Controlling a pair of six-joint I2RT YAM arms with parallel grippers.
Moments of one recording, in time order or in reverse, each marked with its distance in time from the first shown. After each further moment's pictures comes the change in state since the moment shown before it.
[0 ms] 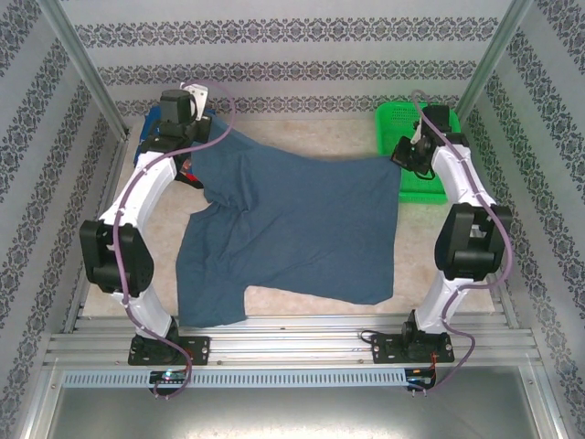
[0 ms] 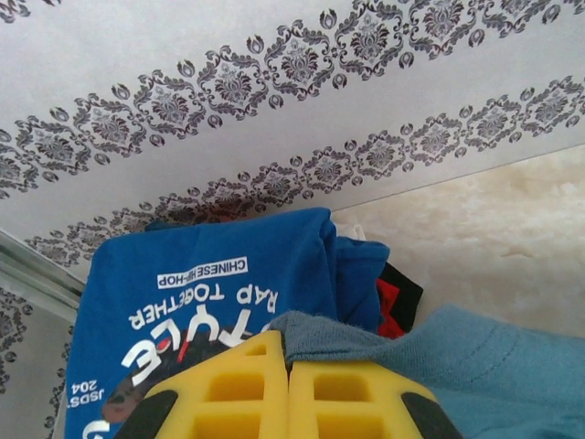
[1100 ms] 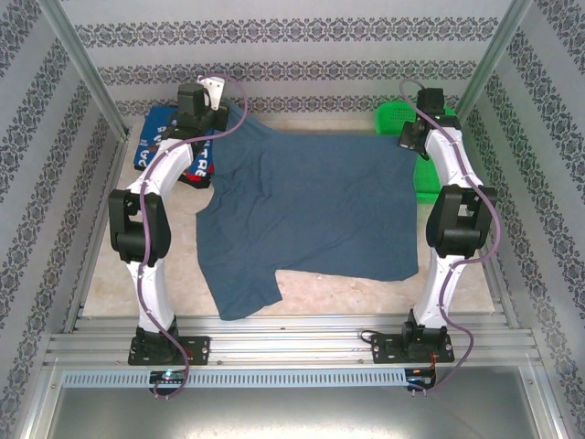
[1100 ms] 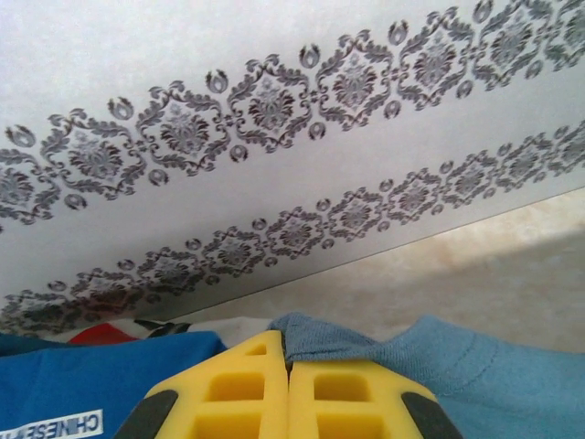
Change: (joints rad) left arm 0.000 0.280 0.179 0.188 0.218 -0.062; right arm 0.006 0.213 0.256 -0.002 0.316 -0.127
